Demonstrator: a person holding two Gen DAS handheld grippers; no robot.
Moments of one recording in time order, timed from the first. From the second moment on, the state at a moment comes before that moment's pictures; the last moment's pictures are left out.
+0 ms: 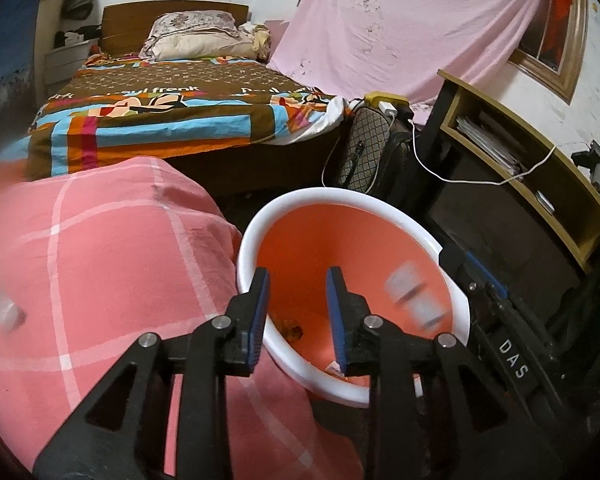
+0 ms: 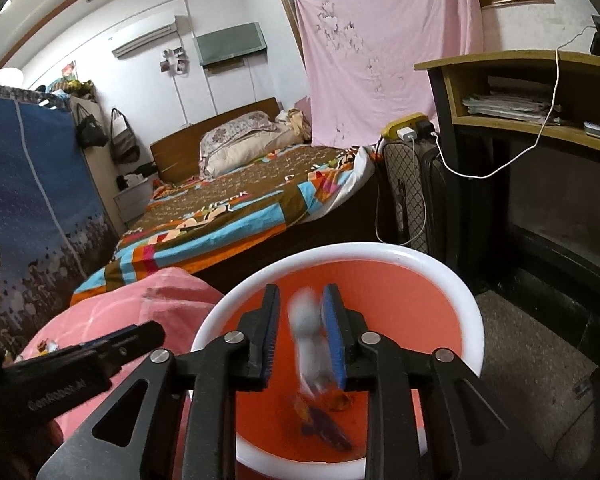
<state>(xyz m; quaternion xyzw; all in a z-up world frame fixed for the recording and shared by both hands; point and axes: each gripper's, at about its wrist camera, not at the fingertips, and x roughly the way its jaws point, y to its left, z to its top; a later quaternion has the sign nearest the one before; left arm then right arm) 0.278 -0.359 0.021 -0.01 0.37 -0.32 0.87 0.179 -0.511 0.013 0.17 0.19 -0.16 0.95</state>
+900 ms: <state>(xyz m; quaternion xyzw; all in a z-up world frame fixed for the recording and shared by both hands) 0.238 -0.201 0.074 -0.08 0.15 -0.15 0.97 0.167 -0.422 0.062 0.07 0.02 -0.06 1.00</state>
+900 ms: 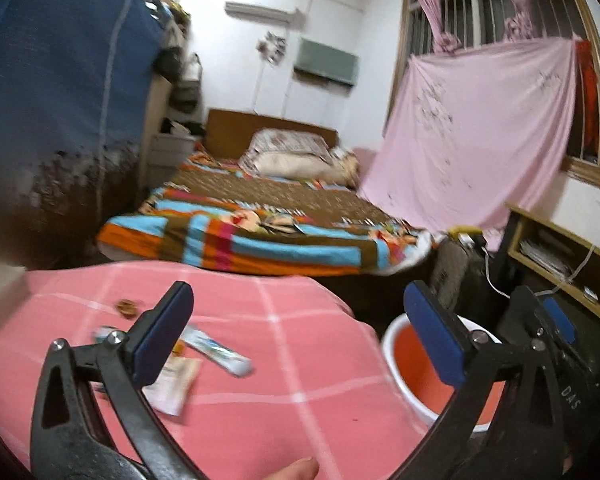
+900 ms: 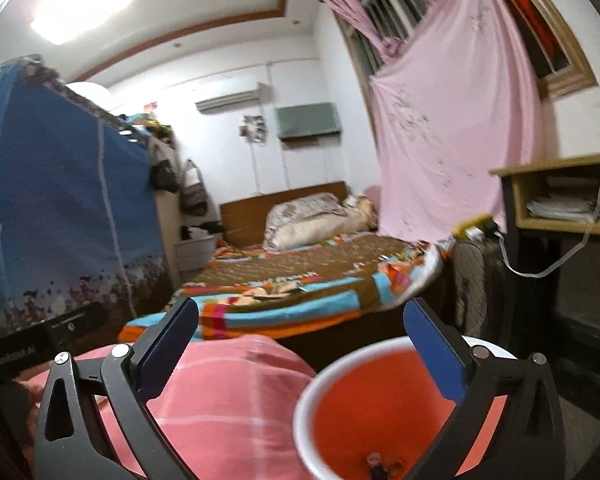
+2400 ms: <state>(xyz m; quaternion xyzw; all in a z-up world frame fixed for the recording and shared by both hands) 0.267 -0.072 0.022 -0.02 0.27 -0.08 0.96 0.272 -0.284 0.028 -0.04 0.22 0.11 0.97</state>
